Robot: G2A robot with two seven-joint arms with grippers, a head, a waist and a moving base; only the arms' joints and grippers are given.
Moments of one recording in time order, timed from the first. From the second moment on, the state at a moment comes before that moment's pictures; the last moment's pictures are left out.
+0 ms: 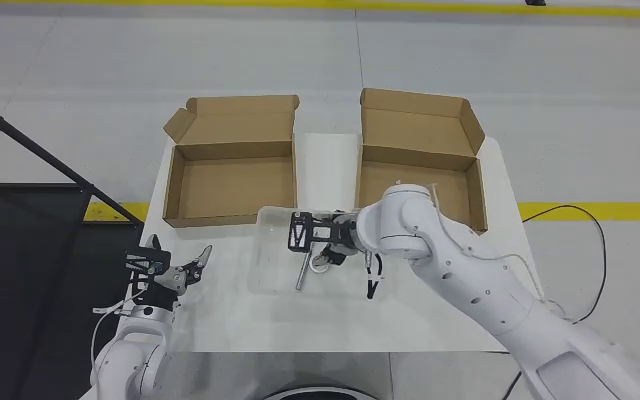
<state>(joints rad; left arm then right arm) 1.80 -1.16 -1.62 -1.86 1.36 0.06 0.10 -0.50 -1.22 0.58 -1.53 -0.84 -0.64 1.09</state>
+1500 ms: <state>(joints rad) 1.80 -1.16 -1.62 -1.86 1.36 0.06 0.10 -0.39 -1.44 0.37 -1.10 -0.76 -0.48 1.19</state>
